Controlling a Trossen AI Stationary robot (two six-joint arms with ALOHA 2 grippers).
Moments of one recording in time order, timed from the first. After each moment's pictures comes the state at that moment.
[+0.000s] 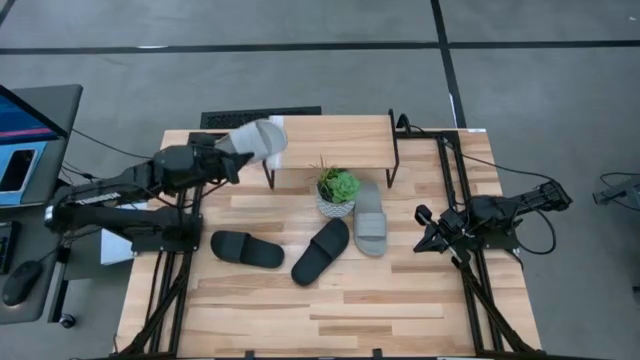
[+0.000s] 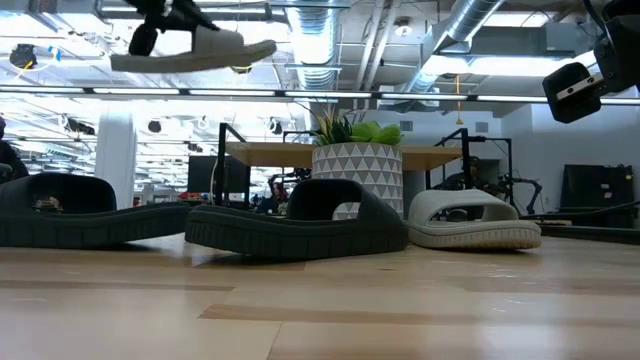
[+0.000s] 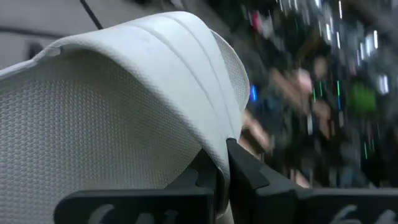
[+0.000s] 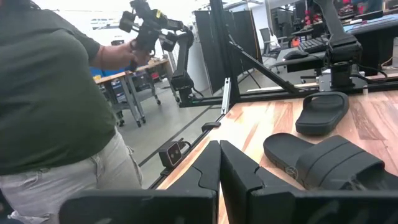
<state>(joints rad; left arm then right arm) 0.17 0.72 0.81 -0.30 -0.43 -0.81 0.30 0.01 0.02 0.03 -0.23 0.22</state>
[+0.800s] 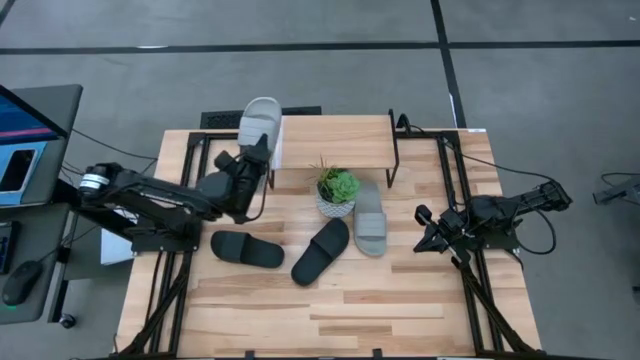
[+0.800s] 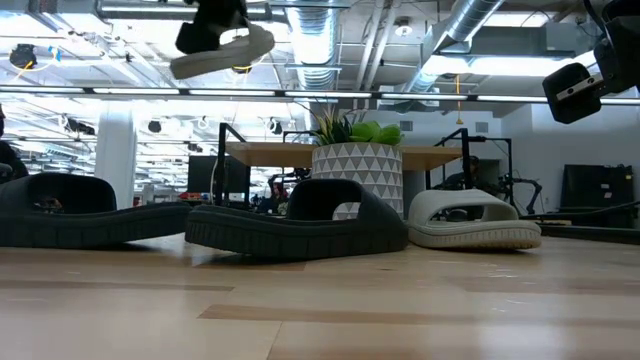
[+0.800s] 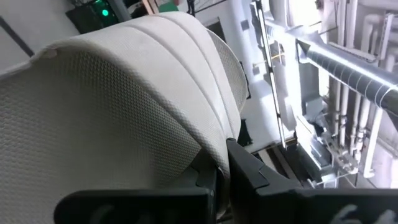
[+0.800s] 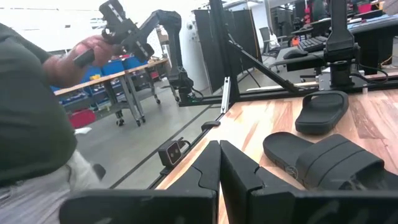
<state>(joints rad) -0.10 1.30 0.83 0.84 -1.37 -0.90 0.30 0.01 0.02 0.02 -0.23 0.22</state>
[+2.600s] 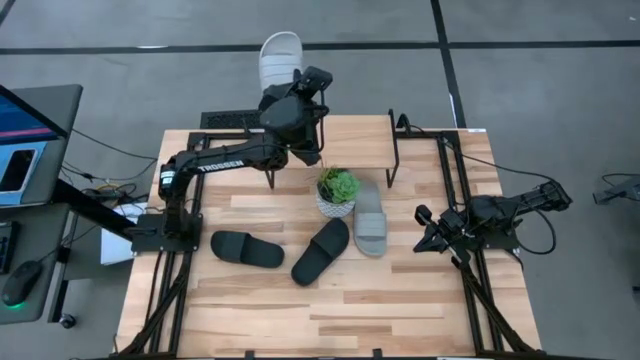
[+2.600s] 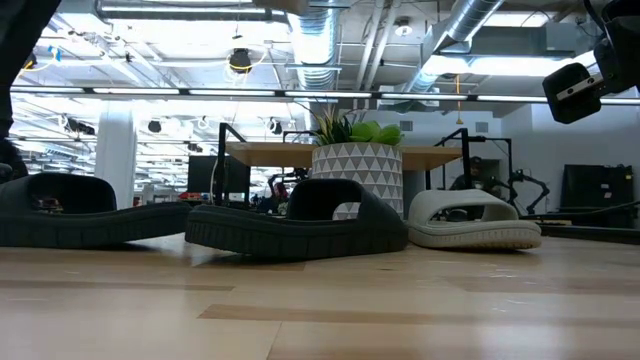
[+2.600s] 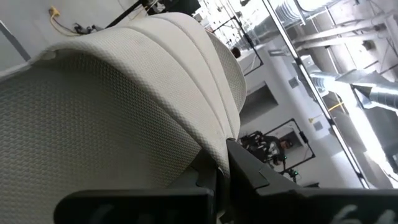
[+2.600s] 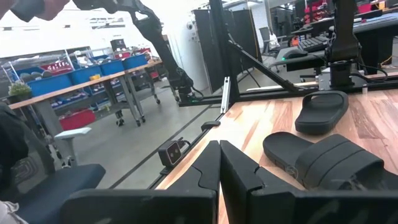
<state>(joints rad) 0.12 1.92 2.06 0.28 -1.57 -0.63 0.30 0.01 0.02 0.02 -0.23 0.22</state>
